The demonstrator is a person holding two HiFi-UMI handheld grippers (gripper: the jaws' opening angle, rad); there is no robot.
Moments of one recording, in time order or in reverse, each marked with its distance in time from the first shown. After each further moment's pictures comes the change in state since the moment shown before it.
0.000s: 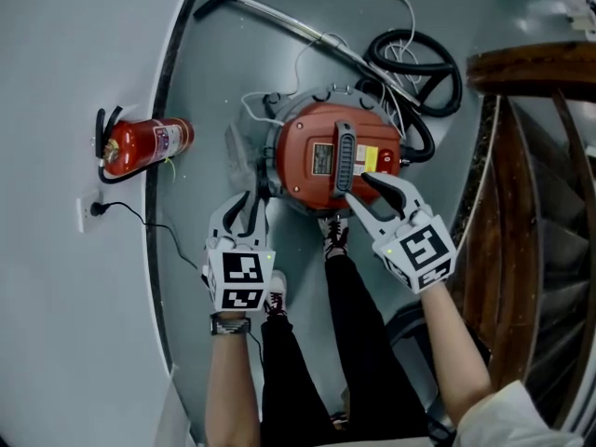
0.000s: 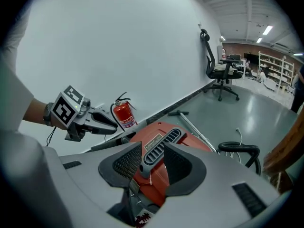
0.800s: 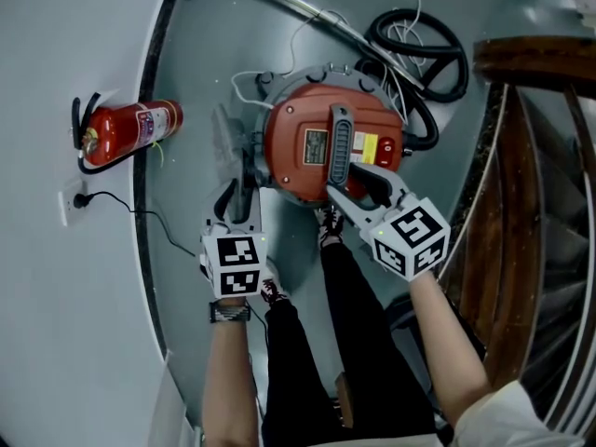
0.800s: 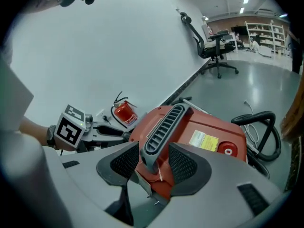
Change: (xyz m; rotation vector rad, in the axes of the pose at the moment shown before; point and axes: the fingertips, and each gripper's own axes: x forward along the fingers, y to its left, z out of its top) left arm 0.037 -0.002 -0.036 -0.088 0.084 0.065; right arm 0.032 0.005 -0.034 0.247 0.038 0.110
